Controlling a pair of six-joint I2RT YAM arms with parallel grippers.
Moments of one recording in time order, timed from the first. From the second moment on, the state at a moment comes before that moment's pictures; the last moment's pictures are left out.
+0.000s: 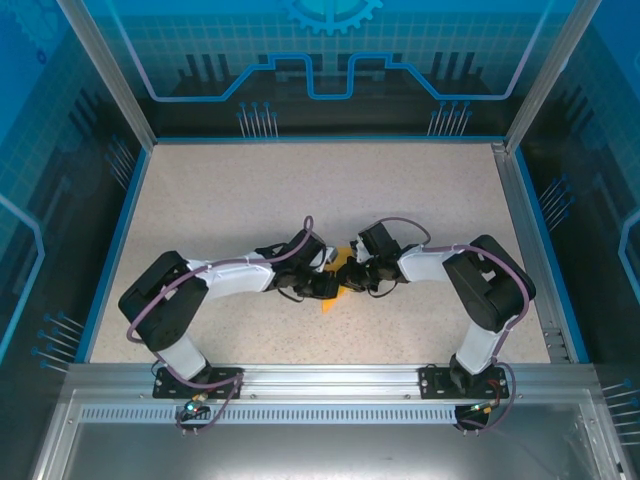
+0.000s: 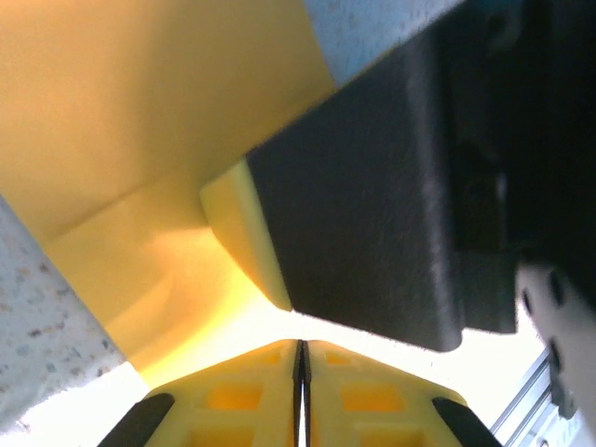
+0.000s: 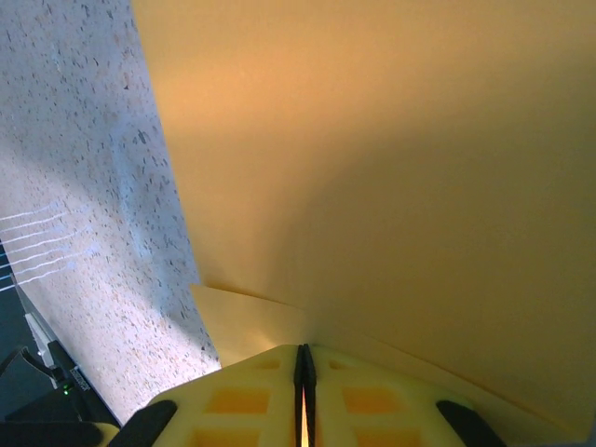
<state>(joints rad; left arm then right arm) -0.74 1.66 0.86 -0.23 0.40 -0.62 0.58 1.76 0.78 -0.06 -0.52 0.82</state>
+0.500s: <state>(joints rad) -0.75 1.63 0.77 -0.13 0.42 -0.72 0.58 1.76 0.78 -0.05 -0.53 0.82</state>
